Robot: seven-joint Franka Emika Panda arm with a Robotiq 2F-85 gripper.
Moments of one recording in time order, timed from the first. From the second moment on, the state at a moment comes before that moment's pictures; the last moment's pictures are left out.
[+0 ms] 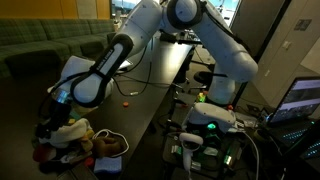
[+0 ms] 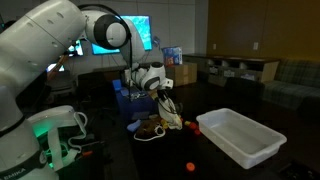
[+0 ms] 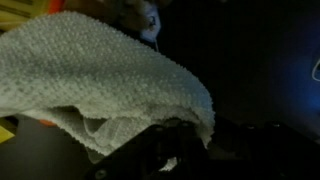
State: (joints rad) arm 0.22 0.88 0.38 -1.71 0.11 3.00 0.12
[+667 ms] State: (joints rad) arm -0.37 0.62 0.77 -1.98 0.33 2.81 -0.26
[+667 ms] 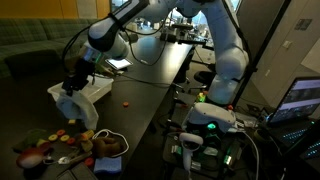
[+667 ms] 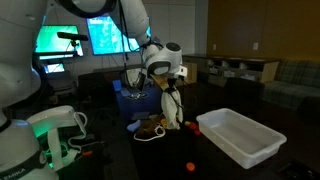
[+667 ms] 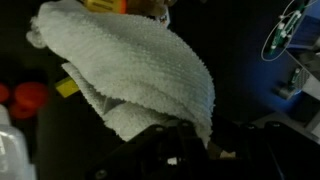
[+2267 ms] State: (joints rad) arm -0.28 0.47 -0.12 -2.40 0.09 3.23 -0.04
